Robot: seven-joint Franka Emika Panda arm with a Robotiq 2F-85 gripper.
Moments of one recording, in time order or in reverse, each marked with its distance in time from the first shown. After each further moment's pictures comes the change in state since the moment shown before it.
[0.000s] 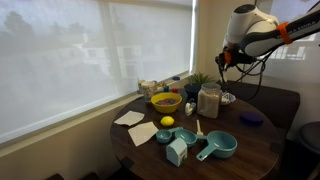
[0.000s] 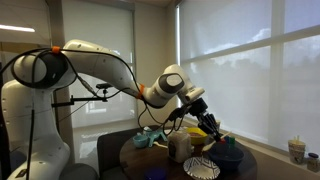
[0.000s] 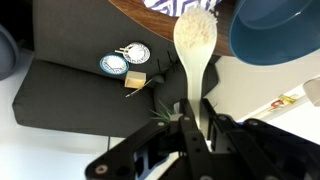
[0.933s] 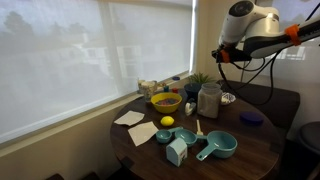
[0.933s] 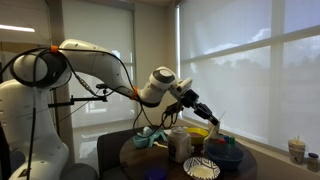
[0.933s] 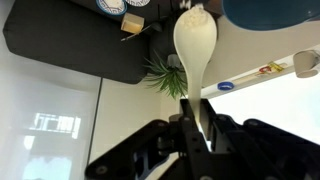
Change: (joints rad) arm 0.055 -0.045 0.062 0.000 -0.348 -0.065 0.144
